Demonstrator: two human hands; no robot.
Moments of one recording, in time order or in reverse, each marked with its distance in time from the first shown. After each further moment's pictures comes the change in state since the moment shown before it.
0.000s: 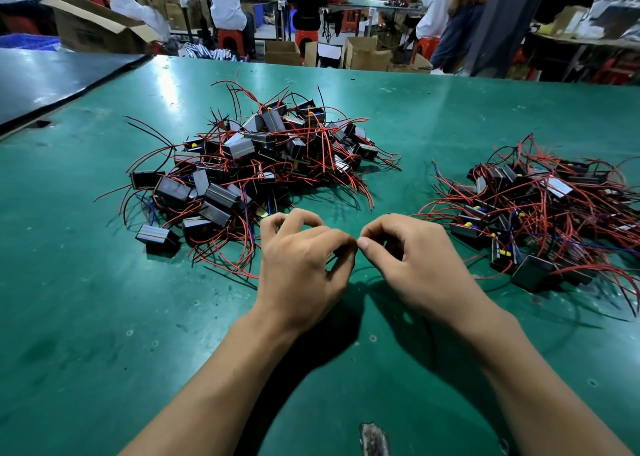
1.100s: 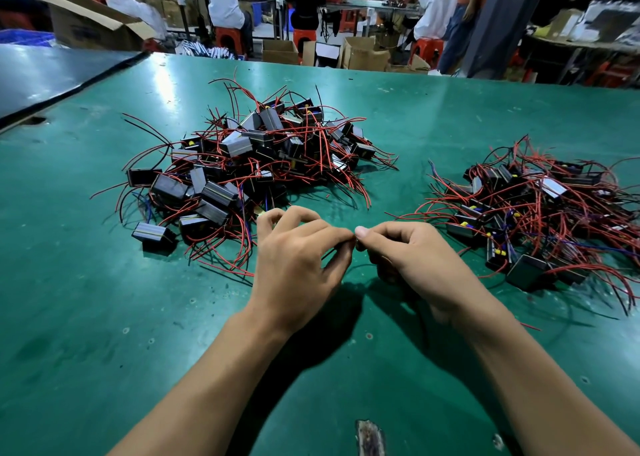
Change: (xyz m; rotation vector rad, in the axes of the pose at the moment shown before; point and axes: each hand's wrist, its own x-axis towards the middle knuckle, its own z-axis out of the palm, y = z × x) left_hand 0.001 -0.004 0.000 0.002 0.074 0.091; right_hand 0.002 0.001 0.002 0.630 -0.115 0.478
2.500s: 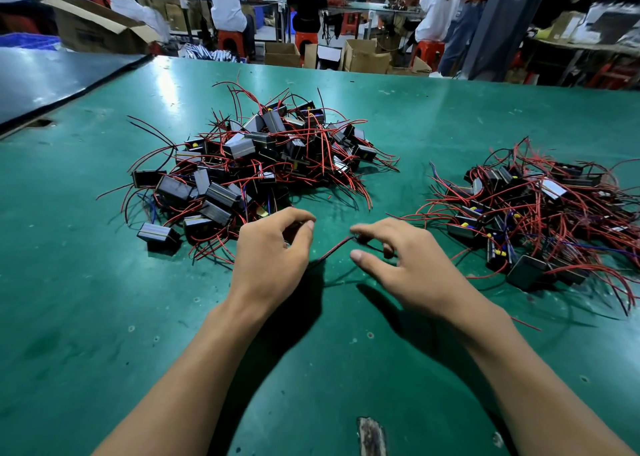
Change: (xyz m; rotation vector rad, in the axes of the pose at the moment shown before) left_hand 0.003 -0.023 -0.003 -0.283 -0.070 -0.477; right_hand 0.007 0.018 -0.010 -0.740 0.012 -0.465
